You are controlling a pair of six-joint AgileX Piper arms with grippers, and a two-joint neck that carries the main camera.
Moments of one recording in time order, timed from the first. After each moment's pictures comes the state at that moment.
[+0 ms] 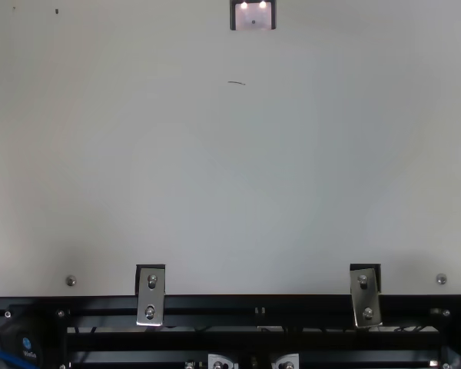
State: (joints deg) left arm 30.5 117.9 -84.1 -0.3 30.2 3.0; right arm -30.9 54.1 -50.0 60.5 69.5 -41.7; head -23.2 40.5
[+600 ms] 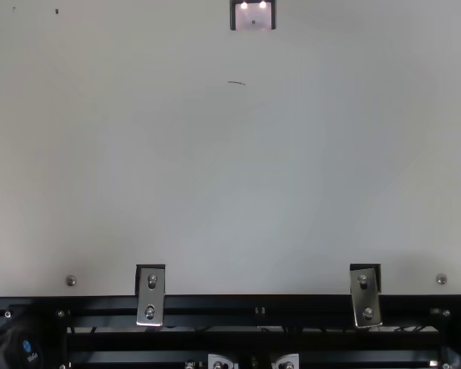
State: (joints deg) left arm 27.6 92.3 -78.7 -21.1 24.0 13.4; right arm -30.9 54.1 -50.0 60.5 69.5 -41.7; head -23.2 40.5
